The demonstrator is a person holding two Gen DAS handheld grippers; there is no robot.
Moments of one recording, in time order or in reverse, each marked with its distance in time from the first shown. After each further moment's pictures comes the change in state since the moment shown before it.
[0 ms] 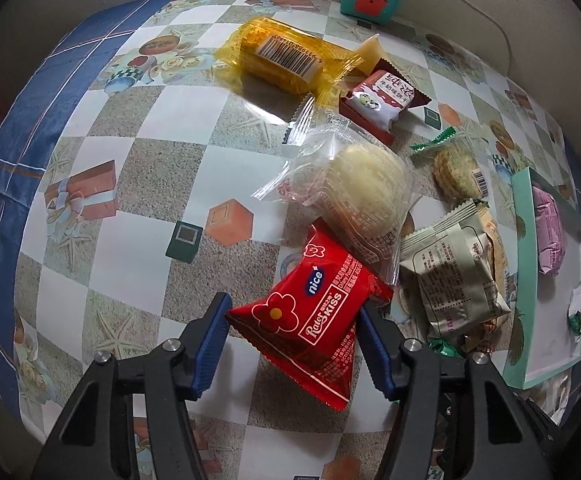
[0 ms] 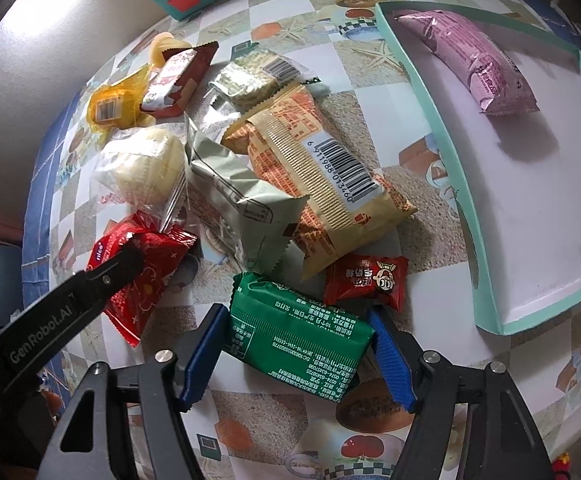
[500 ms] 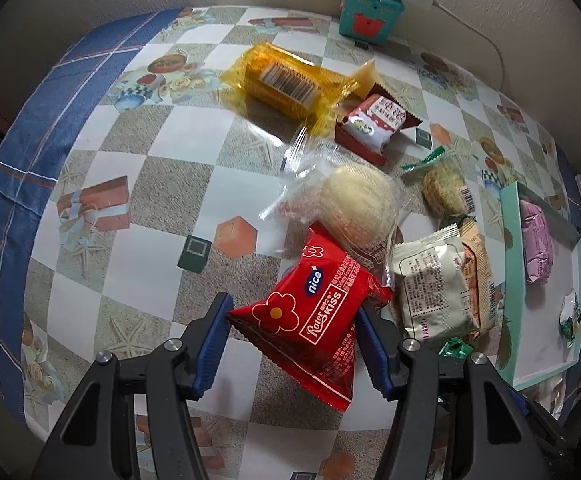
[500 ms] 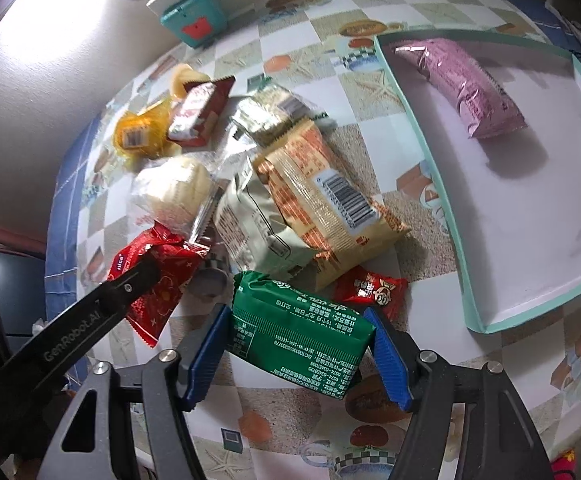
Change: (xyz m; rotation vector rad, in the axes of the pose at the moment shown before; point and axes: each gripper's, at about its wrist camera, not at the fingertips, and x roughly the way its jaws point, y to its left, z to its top) left arm -0.028 0.006 0.000 -0.004 -0.056 -0.005; right arm -0.036 -0.003 0.003 0.015 -0.054 0.066
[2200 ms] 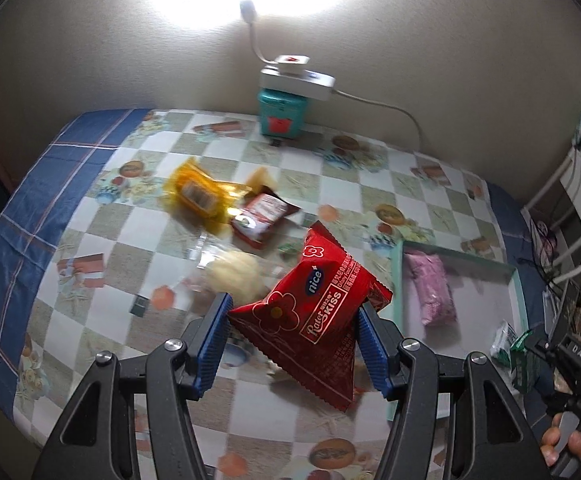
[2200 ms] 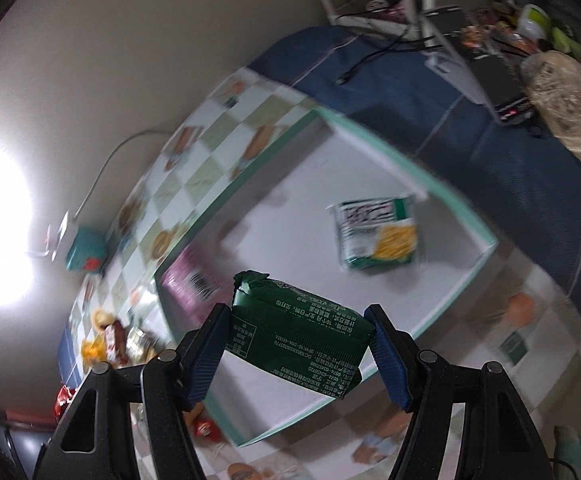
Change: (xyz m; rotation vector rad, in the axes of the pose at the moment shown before) left arm -0.091 -0.098 -0.012 0.048 -0.281 -0.066; right arm -0.125 -0.223 0.030 0.511 -0.326 -0.056
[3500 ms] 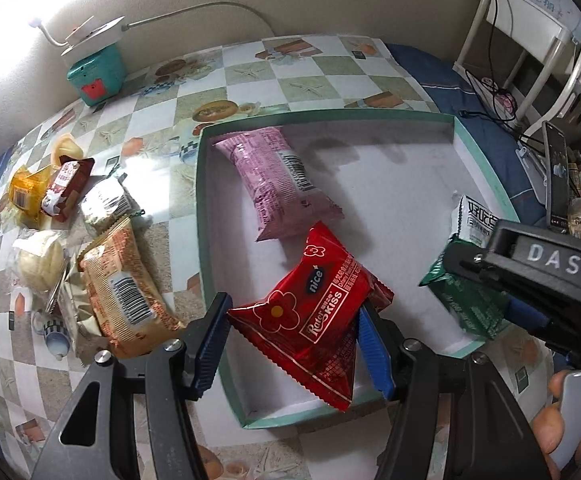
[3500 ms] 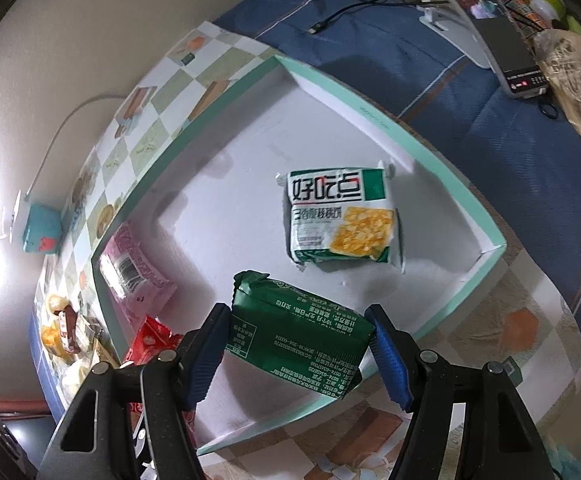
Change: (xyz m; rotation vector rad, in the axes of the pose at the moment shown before) left arm 0.089 -0.171 -0.074 0.357 0.185 -0.075; right arm 0.058 -0.018 0.003 -0.044 0.142 -0.084
